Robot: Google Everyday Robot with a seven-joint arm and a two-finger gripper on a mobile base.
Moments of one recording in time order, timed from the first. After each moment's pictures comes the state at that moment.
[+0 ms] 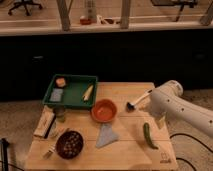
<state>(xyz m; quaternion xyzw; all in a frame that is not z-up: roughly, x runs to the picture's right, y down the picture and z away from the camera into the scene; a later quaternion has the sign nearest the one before) 0.259 0.156 0.775 -0.26 -0.08 -0.31 0.91</state>
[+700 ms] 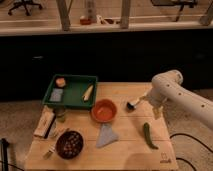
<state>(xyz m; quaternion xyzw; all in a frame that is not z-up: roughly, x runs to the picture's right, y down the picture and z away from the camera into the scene) 0.264 0.114 0.818 -0.27 -0.09 -0.22 0.93</state>
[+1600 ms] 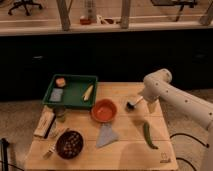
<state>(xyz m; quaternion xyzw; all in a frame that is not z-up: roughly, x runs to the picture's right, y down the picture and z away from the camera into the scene) 0.262 0.092 0.886 -0.25 -0.04 -0.20 0.94</state>
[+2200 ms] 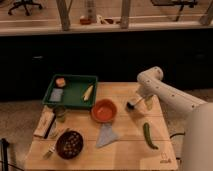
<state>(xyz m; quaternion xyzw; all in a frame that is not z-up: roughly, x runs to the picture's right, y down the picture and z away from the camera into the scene) 0.267 0.088 0.929 -0.28 -0.01 -0.22 0.93</state>
